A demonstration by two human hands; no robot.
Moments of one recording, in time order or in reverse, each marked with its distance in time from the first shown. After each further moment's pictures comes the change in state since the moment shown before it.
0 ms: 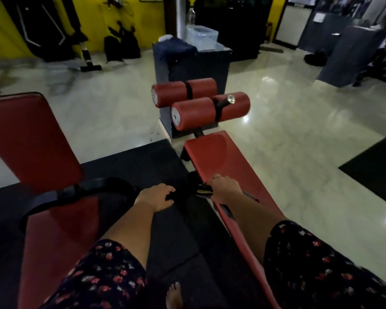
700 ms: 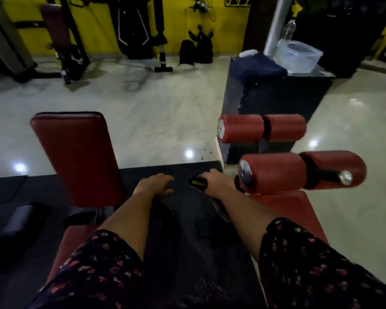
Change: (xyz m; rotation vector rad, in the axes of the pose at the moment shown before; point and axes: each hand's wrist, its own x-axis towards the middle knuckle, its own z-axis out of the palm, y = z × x) left_hand 0.178 -0.249 -0.154 -0.015 0.067 -0.386; right_hand 0.373 -0.140 -0.115 0.059 0.008 -0.293
